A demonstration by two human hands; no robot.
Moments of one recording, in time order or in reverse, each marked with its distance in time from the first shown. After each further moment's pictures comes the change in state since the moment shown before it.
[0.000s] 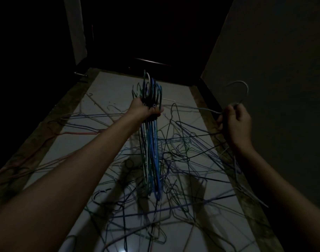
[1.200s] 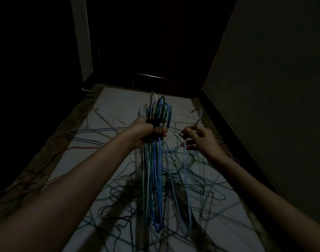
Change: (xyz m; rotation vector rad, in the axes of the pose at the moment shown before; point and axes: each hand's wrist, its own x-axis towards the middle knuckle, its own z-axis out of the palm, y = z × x) left_hand -0.010 0.007 -0.014 -0.134 -0.127 -0.220; right_hand -0.016 -0.008 0.063 0.072 -0.434 0.244
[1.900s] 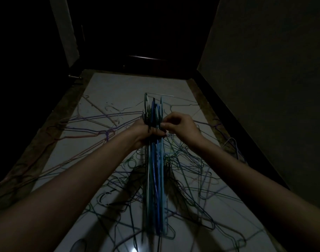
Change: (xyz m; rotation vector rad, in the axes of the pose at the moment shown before) left_hand 0.000 -0.042 0.014 0.151 -0.039 -0.109; right_hand 0.004 0.015 0.034 -0.108 -0.061 -0.112
